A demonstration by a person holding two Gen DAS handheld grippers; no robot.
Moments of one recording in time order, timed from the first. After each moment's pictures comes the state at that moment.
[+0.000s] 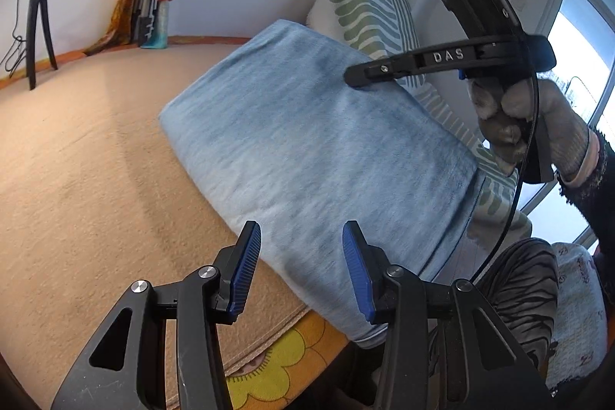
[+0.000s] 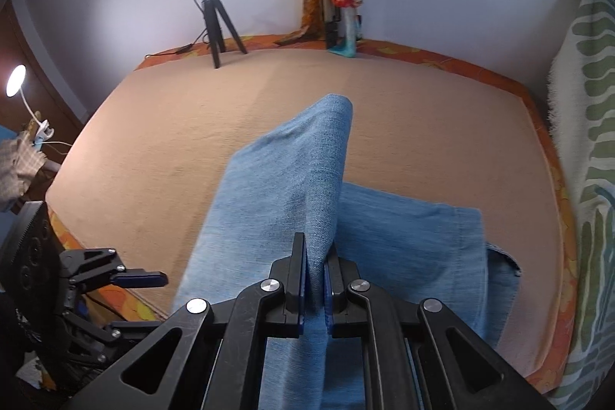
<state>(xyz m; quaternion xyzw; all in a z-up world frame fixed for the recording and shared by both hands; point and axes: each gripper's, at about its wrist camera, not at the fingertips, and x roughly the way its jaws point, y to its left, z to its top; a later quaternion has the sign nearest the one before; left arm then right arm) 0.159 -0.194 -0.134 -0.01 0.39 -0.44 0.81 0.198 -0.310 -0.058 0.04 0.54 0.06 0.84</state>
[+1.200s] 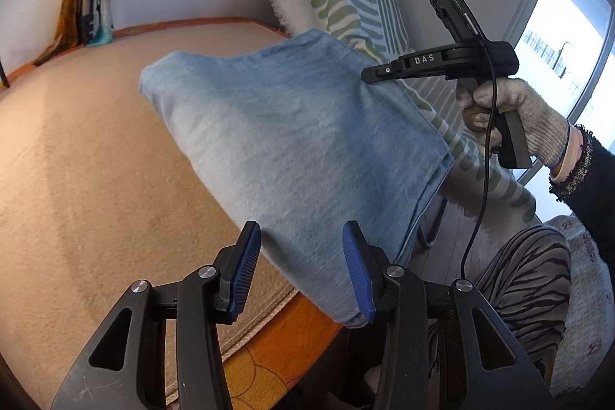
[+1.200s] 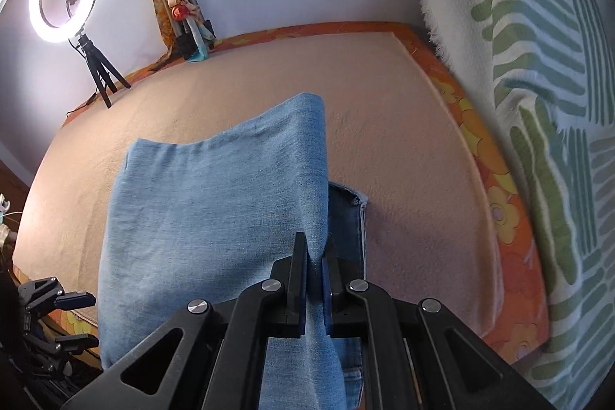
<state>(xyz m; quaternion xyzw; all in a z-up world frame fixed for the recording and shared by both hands) 0.158 -0.269 -0.144 0.04 0.41 -0.47 0.78 0.144 -0.461 -0.101 0.13 0.53 -0.07 0.83</state>
